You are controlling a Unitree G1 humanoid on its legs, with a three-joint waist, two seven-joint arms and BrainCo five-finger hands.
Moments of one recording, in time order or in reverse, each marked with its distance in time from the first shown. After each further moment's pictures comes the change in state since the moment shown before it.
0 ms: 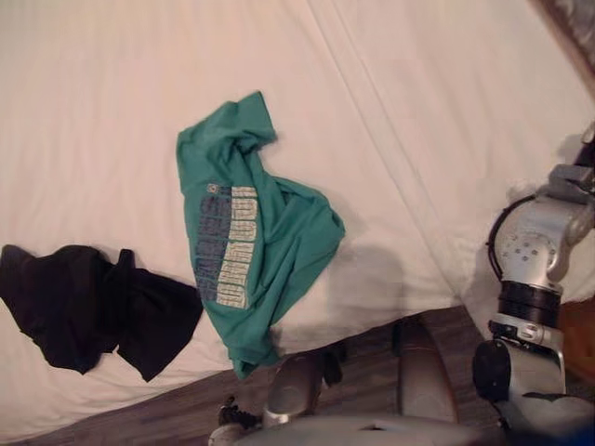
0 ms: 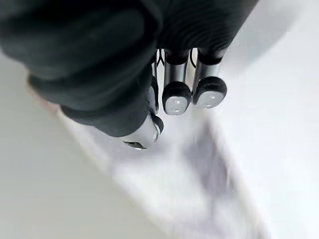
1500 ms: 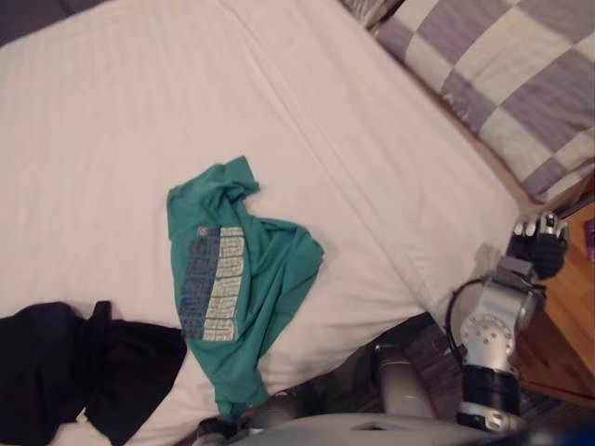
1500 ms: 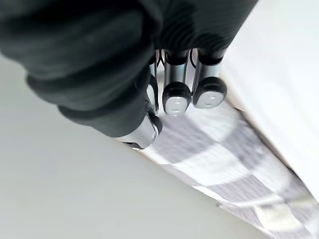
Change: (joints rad) left arm 0.012 0.062 -0.028 0.006 -0.012 0.025 0.011; right arm 0.306 0.282 0.248 -0.162 0.213 -0.070 0.137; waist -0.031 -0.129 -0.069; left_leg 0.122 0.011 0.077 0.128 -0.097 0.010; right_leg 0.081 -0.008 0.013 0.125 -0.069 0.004
